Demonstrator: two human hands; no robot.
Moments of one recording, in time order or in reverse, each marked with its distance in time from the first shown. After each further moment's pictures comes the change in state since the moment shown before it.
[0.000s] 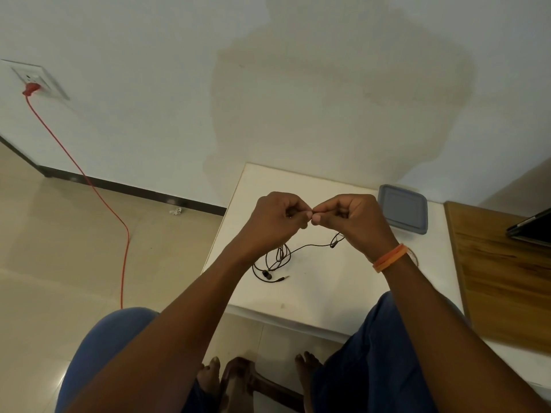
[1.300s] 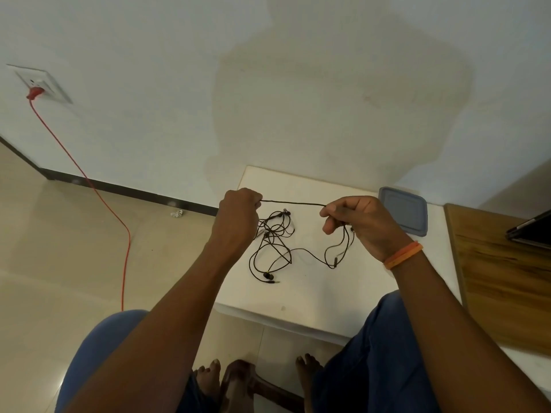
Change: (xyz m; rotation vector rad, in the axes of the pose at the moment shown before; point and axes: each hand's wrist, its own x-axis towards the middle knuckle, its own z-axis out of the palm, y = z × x) left_hand 0.010 -0.044 -0.028 0.481 0.234 -0.127; right_hand 0.005 0.011 -0.017 0.301 -0.135 0.145
